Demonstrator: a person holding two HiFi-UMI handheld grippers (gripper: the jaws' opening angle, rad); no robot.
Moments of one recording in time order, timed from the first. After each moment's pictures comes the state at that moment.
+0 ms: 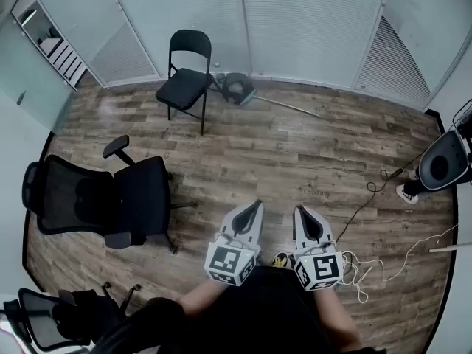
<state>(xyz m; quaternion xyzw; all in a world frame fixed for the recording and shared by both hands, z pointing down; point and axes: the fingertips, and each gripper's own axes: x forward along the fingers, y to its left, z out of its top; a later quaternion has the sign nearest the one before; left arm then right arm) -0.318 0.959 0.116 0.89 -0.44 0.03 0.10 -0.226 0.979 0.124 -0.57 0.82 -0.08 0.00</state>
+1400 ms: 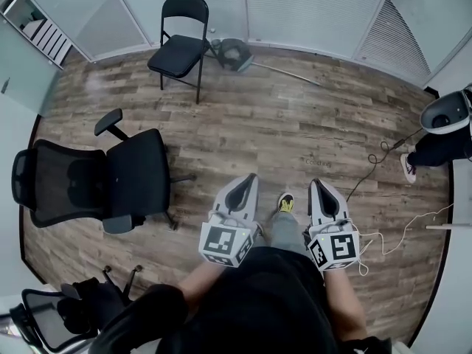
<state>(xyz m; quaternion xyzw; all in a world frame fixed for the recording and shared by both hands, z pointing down) -0.397 0.927 0.137 0.88 -0.45 0.02 0.12 -0.259 0.953 0.138 -0.59 0.80 -0.08 -0.02</state>
